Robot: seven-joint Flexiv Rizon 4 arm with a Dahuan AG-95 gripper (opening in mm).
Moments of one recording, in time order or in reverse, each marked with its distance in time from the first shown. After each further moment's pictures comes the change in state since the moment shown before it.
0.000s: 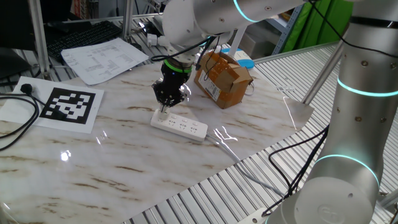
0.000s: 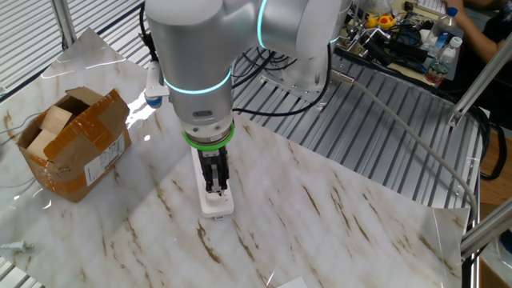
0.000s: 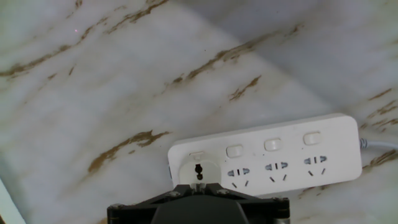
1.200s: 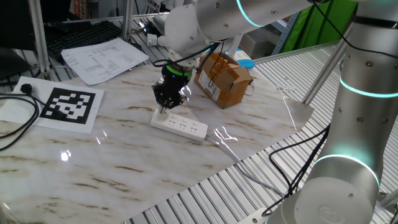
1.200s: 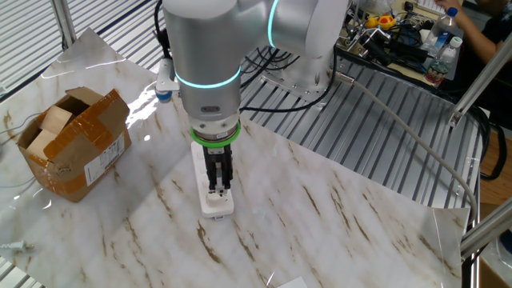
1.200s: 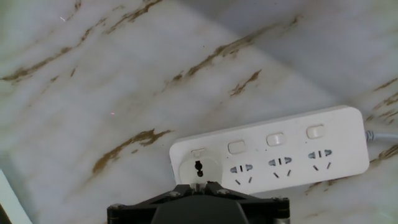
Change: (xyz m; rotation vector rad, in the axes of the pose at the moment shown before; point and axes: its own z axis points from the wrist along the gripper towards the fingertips) arm 0.005 -0.001 0.002 -0.025 -0.004 0.036
